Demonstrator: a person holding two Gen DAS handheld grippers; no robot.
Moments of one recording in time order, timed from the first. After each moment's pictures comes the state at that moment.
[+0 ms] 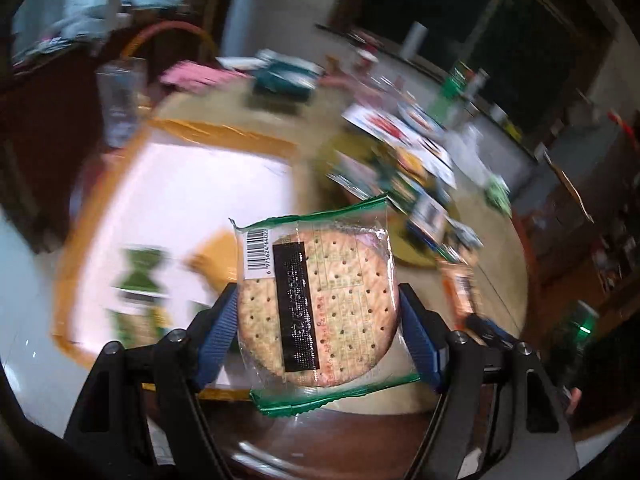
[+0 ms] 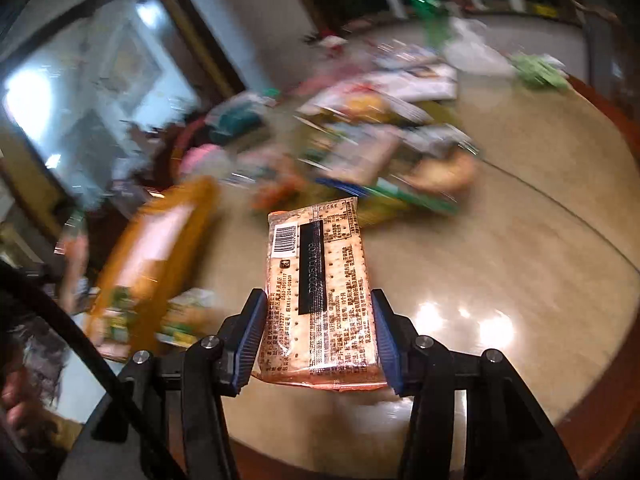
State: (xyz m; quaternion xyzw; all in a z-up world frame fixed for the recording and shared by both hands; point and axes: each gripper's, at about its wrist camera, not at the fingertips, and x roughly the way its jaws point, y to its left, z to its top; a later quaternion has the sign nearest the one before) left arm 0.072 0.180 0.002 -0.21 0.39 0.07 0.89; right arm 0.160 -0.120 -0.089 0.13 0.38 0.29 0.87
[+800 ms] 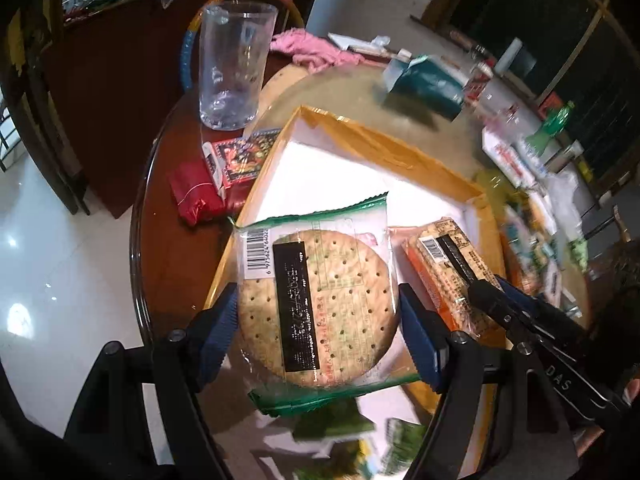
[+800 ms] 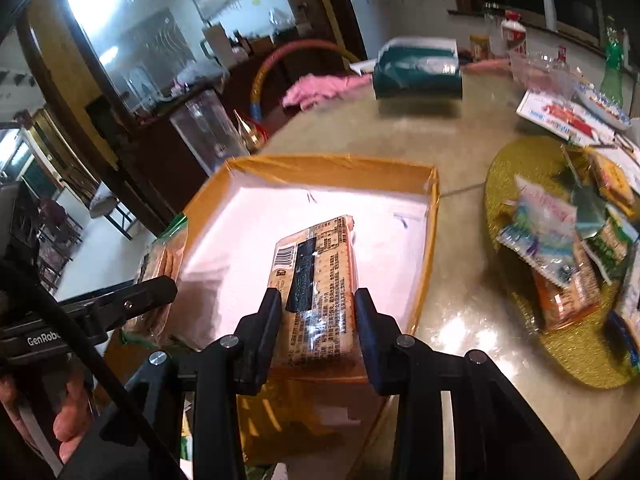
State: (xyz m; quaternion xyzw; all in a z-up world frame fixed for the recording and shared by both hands) left arm 0.133 0.337 -0.075 -0.24 0.45 0.16 0.85; right arm 0.219 0.162 -0.078 -0.03 0.43 0.40 0.81
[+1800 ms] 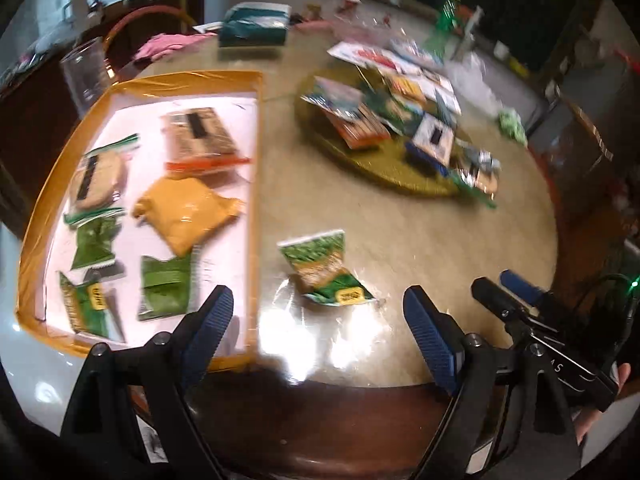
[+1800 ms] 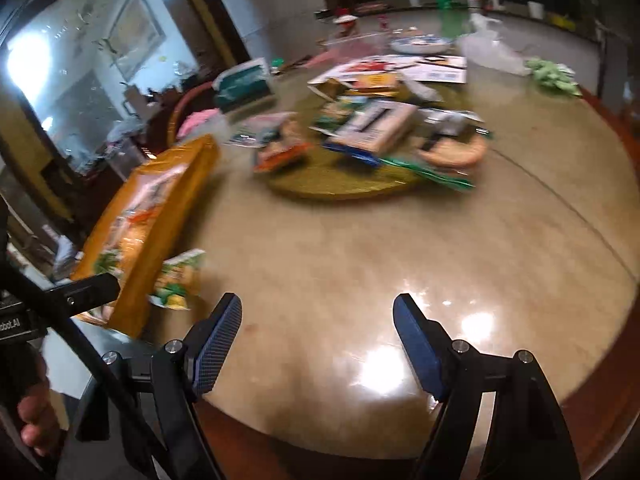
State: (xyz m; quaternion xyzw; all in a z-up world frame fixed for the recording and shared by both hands) left arm 0.099 0.103 -0.062 -0.13 0.48 0.05 0.87; right arm 0.153 -0.106 -0.111 0.06 0.42 0.26 0.87
